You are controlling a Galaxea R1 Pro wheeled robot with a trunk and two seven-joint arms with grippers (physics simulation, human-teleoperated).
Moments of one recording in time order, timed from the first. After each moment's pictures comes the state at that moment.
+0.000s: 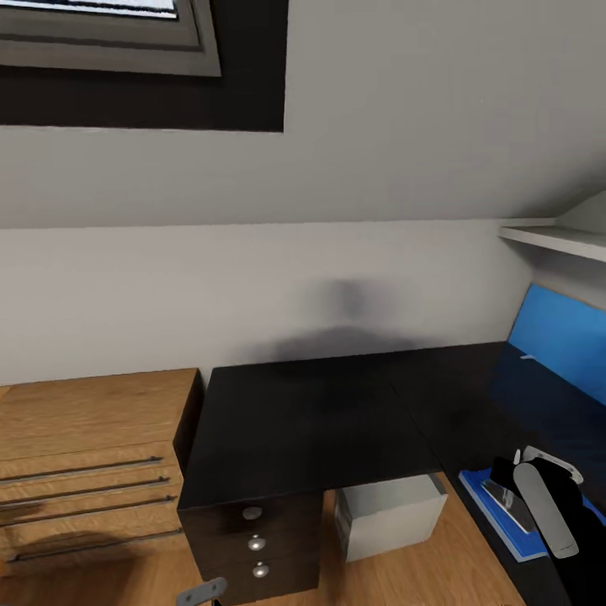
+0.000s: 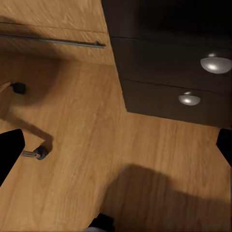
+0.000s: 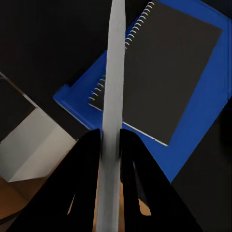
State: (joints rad) left arm -0.12 0.11 -0.74 -0.91 0.78 -0.05 0.80; right arm -0.38 -0.27 -0.15 -1.24 -0.71 0.75 -0.69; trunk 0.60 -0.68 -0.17
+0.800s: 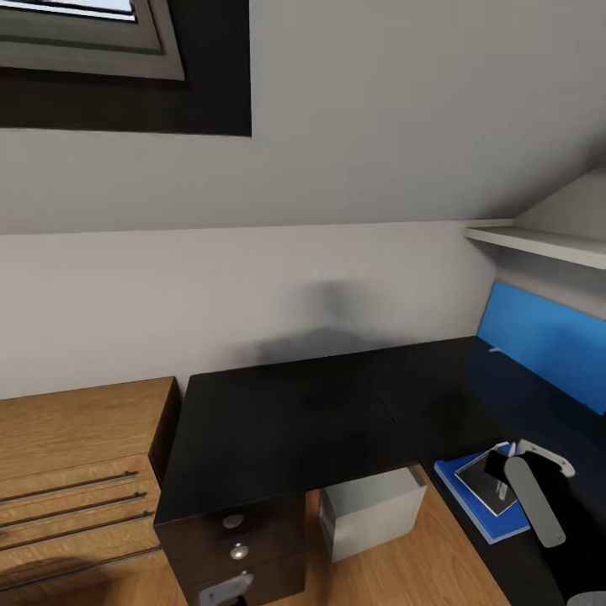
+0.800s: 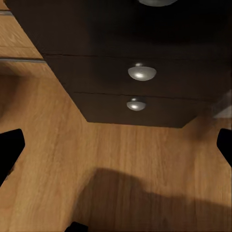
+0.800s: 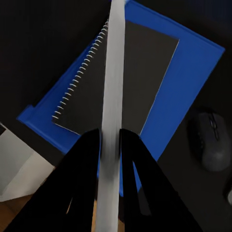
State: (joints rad) left arm -0.12 0.06 -0.80 -0.94 0.77 -0.09 0.80; right arm -0.42 -0.26 -0.13 -1.20 -0.69 0.71 -0.68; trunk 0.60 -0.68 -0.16
